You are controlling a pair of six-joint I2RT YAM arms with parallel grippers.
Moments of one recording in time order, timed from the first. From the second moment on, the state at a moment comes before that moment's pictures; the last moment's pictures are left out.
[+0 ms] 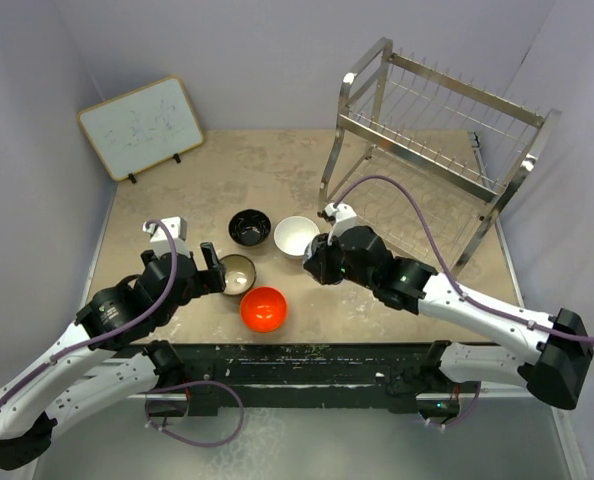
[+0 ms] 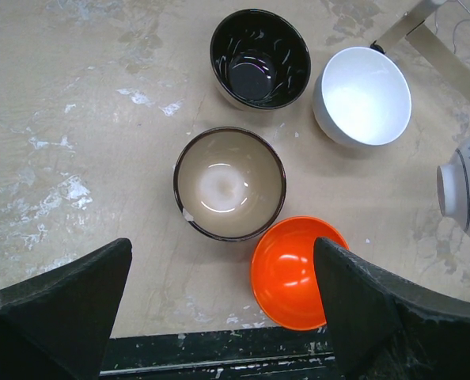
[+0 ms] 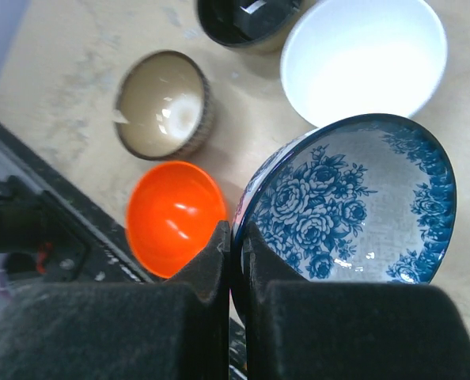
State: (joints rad) left arm -0.85 0.63 0.87 -0.91 -0.59 -0.72; right arm 0.95 1.14 0.84 -0.26 0.16 0.50
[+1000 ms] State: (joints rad) left arm -0.85 0.63 0.89 -0.93 -0.59 -0.69; right arm 0.55 1.25 0.65 0.42 -0.37 0.85
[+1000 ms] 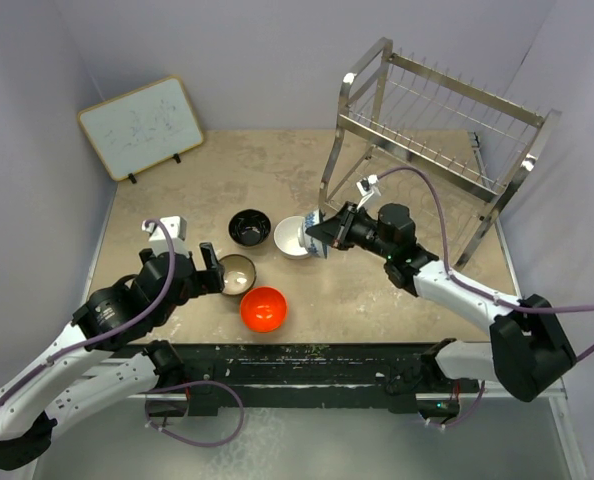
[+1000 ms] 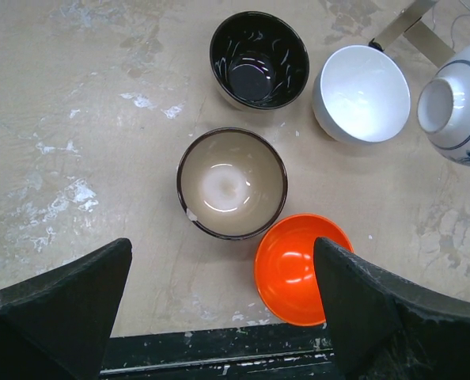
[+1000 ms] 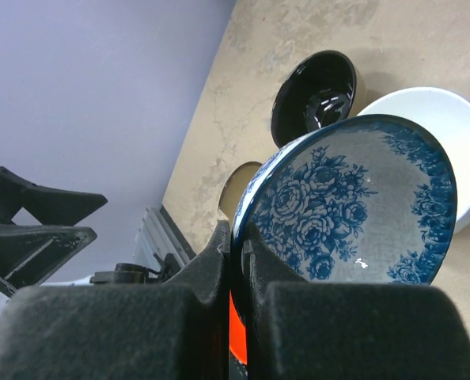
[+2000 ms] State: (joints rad) left arm -0.85 0.64 0.94 -0.97 -0.59 -0.67; right arm 0.32 1.58 0.70 0.84 -0.57 1.12
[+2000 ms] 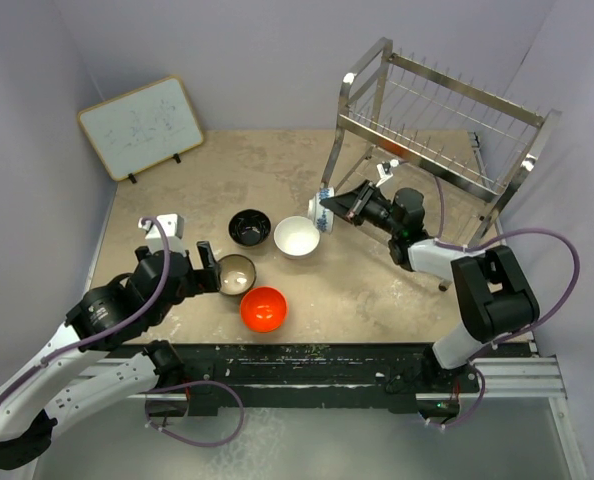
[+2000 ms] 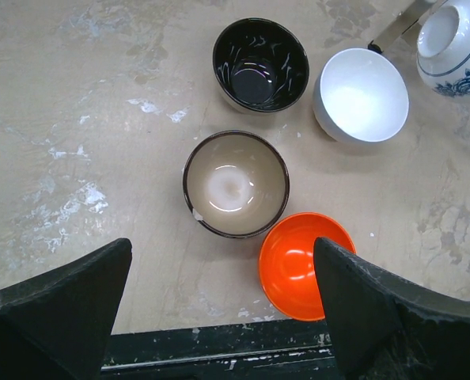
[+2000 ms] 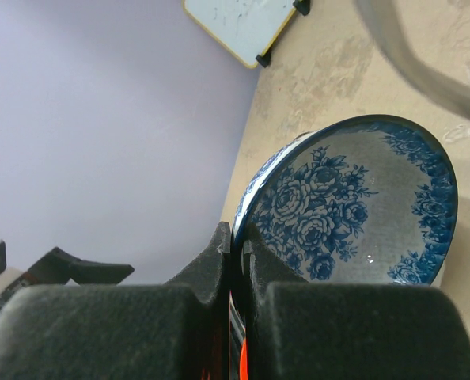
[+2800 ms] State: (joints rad) left arm -0.85 0.64 0.96 -1.02 -0.59 -0.64; right arm 0.13 1.75 0.76 1.08 -0.56 1.28
